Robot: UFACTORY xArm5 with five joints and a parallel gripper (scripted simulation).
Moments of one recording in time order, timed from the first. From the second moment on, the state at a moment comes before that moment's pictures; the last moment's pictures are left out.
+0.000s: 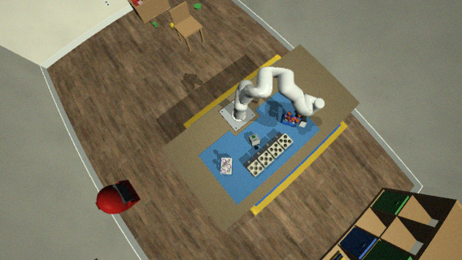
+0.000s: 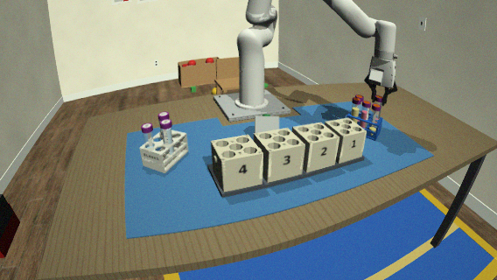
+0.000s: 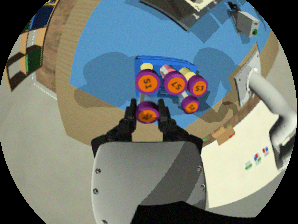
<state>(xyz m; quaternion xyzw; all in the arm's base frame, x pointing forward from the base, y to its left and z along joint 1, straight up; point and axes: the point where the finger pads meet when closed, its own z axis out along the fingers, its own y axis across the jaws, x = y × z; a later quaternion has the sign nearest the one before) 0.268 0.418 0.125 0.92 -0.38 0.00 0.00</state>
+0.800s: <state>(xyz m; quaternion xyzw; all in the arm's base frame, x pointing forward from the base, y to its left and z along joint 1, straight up) 0.268 0.418 0.105 0.92 -0.38 0.00 0.00</state>
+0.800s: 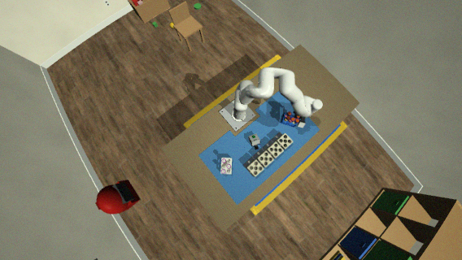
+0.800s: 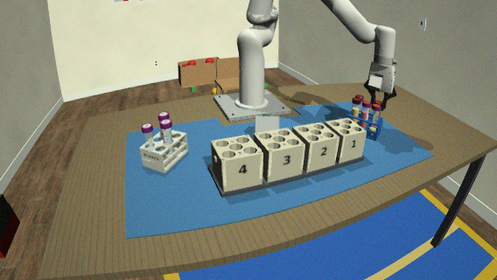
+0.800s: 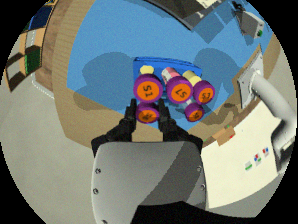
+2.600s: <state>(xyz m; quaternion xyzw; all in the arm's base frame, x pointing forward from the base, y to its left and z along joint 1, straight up) 0.269 0.418 0.126 0.92 -0.38 0.00 0.00</state>
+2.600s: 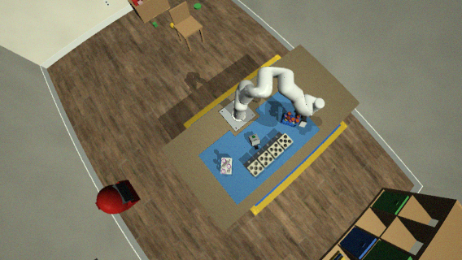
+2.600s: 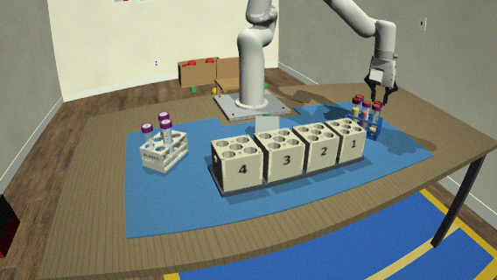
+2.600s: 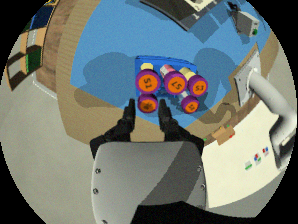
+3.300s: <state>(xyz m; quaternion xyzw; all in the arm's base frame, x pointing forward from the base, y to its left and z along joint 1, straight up) 0.268 0.418 0.164 0.92 -0.38 0.00 0.00</state>
